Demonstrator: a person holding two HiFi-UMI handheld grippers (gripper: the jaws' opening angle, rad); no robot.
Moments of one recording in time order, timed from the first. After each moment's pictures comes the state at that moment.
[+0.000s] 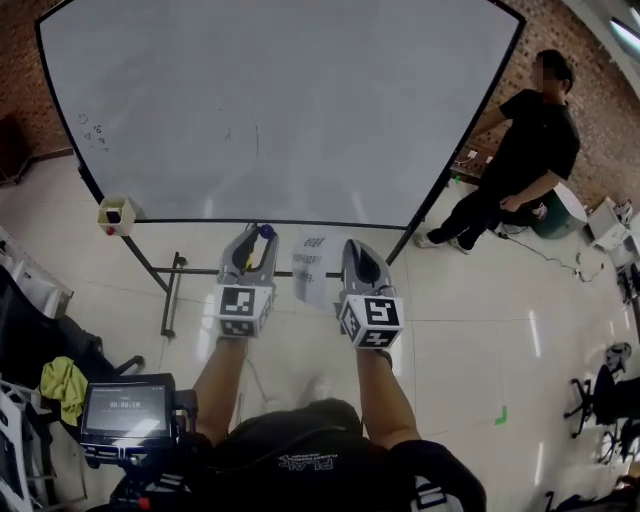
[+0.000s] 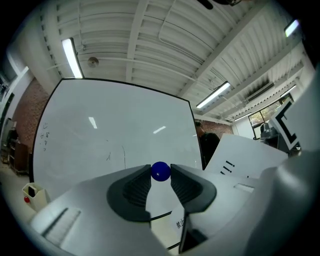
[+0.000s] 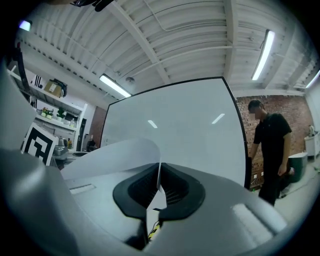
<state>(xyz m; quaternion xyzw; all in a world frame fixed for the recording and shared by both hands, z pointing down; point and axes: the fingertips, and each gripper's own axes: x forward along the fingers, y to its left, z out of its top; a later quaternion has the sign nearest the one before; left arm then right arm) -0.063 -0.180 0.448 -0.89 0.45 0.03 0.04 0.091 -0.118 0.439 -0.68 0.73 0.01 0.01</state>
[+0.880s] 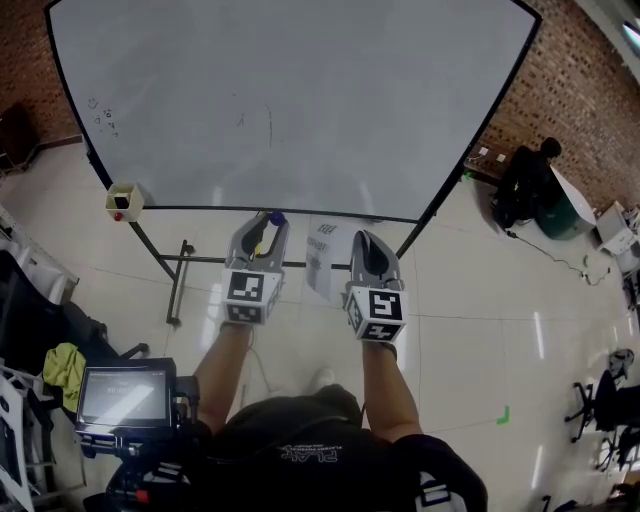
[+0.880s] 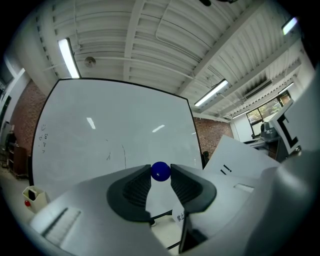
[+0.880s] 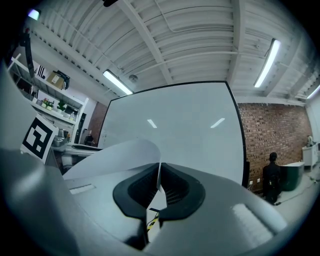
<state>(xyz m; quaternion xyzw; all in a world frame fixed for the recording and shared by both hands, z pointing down) -0.058 -0.184 0.453 -0.89 0.45 0.01 0.04 0.094 -0.121 0.444 -0.69 0.72 0.04 -0.02</state>
